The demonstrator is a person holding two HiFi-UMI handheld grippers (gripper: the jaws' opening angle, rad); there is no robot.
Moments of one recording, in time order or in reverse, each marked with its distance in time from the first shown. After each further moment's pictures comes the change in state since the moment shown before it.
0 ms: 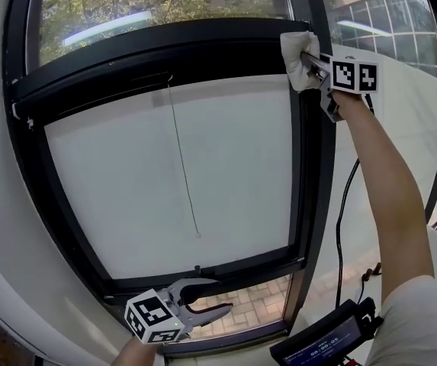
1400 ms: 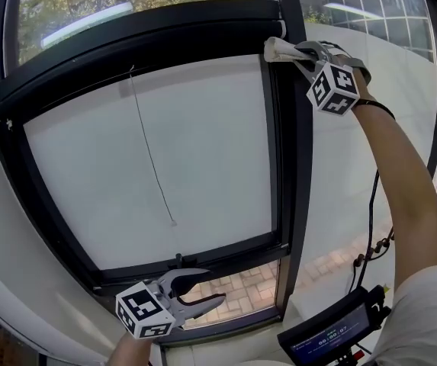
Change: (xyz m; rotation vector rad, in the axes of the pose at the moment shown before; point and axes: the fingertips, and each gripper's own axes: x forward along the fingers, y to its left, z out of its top) left arm 0.040 -0.023 0.012 -0.003 -0.001 0.008; right arm -0.049 -0.009 -0.054 -1.387 0.322 -0.112
